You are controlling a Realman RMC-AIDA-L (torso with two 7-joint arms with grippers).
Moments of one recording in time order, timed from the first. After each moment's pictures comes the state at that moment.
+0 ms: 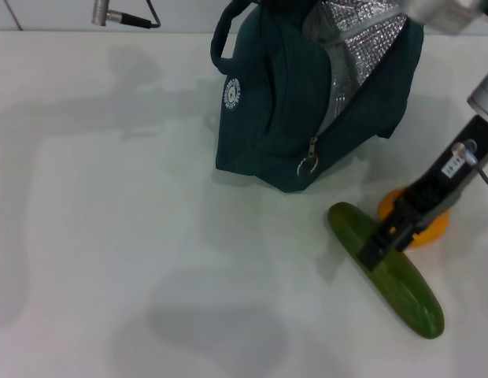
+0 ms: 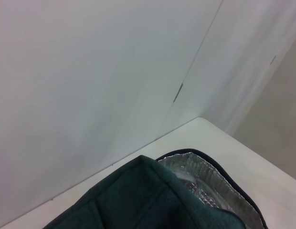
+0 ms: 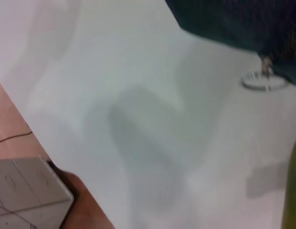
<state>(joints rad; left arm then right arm) -0.90 -2.03 0.93 0.95 2.13 1.37 -2.31 1.08 1.98 -1.14 -0.72 -2.37 -1.90 2.64</state>
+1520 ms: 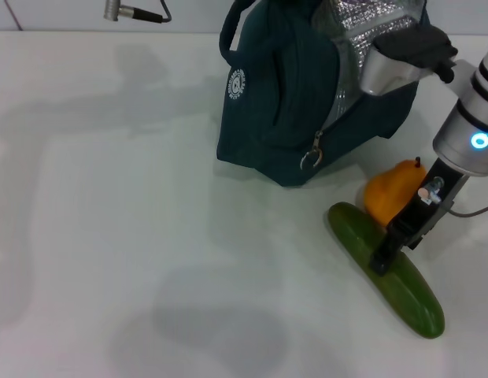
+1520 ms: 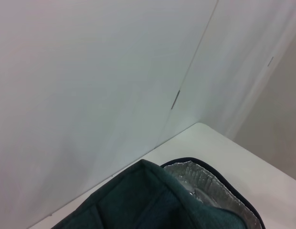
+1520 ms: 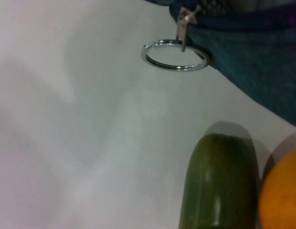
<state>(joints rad) -0.92 -2.04 0.94 0.94 2.13 1.33 -2.28 1.11 2.03 -1.37 -0.61 -2.50 -1.60 2.64</state>
